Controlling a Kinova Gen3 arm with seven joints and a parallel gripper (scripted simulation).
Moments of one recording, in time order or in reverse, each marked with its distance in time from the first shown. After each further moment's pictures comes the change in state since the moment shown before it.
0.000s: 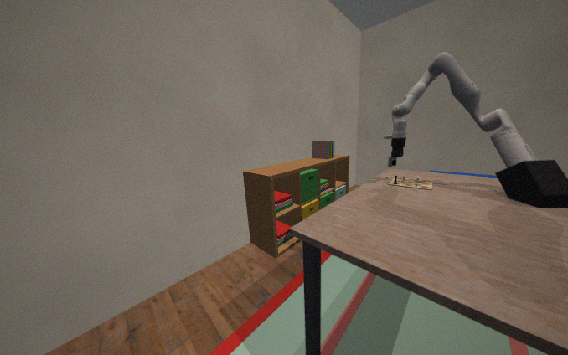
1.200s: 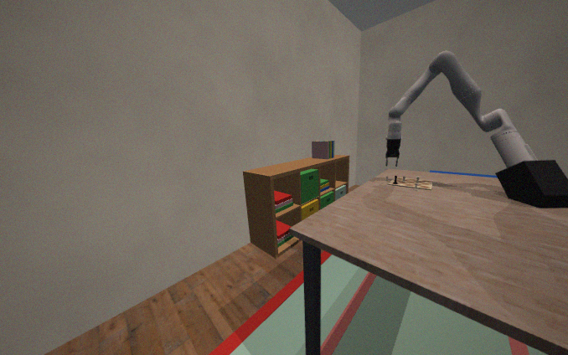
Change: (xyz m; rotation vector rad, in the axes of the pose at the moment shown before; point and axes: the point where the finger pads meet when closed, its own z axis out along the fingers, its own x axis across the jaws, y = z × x) arm 0.031 -0.017 0.006 -0.003 -0.004 1.169
